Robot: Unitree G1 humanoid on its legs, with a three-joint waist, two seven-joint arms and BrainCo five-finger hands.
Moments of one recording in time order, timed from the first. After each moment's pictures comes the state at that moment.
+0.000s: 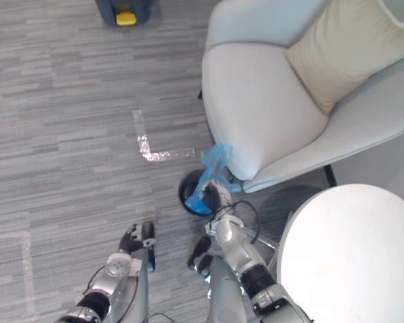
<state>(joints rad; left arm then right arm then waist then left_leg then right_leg) -0.14 0.13 -0.14 0.95 0.12 -0.08 0.23 -0.27 -0.15 0.36 0.36 -0.51 -0.03 -0.25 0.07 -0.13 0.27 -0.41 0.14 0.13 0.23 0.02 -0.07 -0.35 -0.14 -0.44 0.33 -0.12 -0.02</state>
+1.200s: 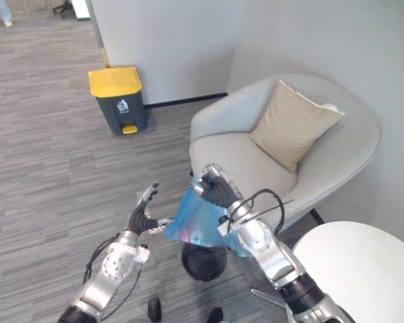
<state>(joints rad) 0.00 0.27 -0.35 0.04 0.32 -0.16 0.26 -0.23 -0.49 0.43 -0.15 -0.13 -0.22 -0.09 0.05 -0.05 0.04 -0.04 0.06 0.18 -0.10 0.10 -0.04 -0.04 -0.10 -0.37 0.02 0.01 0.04</state>
